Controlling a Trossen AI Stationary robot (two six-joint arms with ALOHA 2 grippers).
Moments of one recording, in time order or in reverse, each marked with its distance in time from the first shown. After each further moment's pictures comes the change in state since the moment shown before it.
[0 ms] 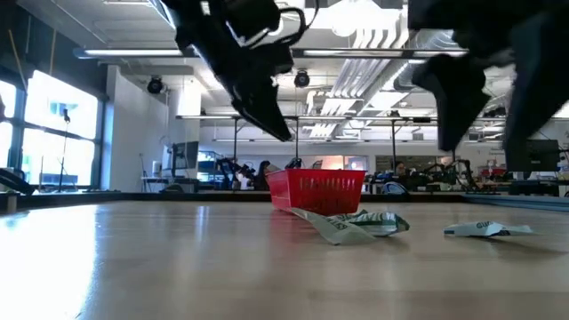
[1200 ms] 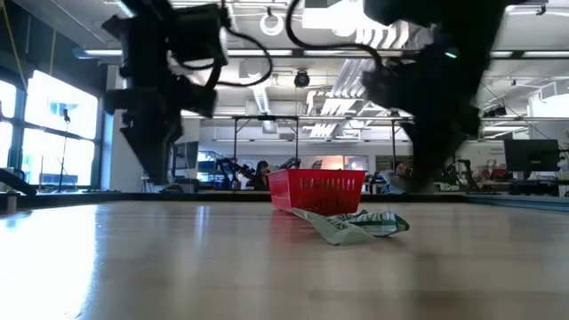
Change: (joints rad) left arm -0.149 -0.131 -0.219 -0.465 0.021 -0.279; right arm -0.173 0.108 0.007 -0.072 0.112 0.574
